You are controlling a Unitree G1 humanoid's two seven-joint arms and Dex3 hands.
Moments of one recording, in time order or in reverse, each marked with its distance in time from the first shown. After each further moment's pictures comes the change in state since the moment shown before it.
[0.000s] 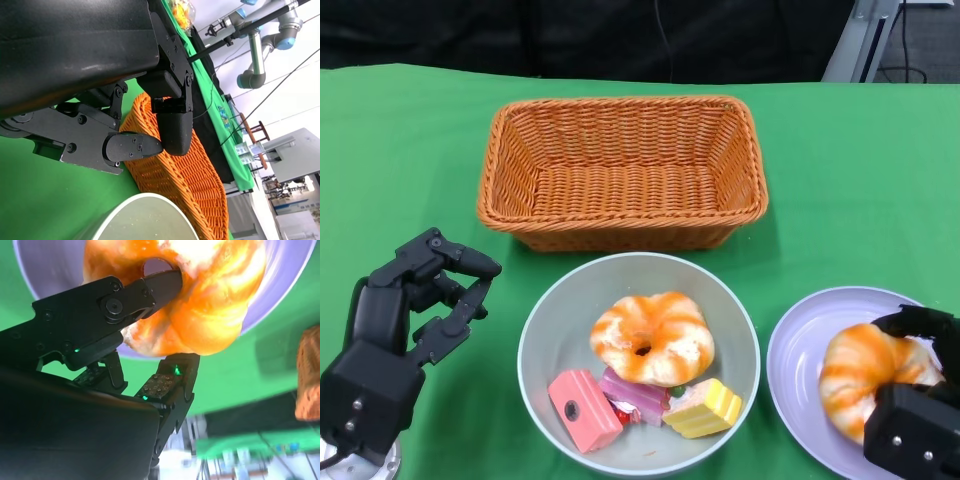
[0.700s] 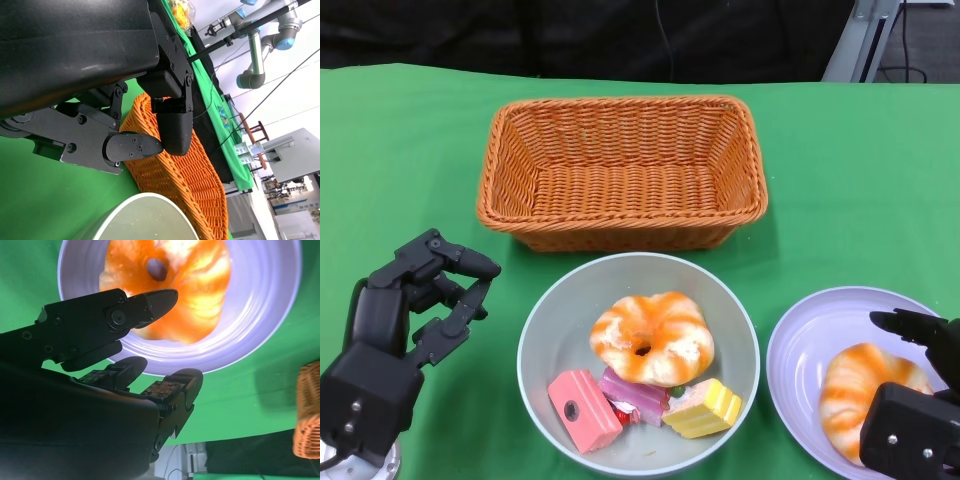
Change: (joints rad) left arm -0.001 0.000 0.000 0.009 -0.007 -0.010 -0.002; right arm 0.068 -0.047 0.037 -0.278 -0.035 0.202 0.234
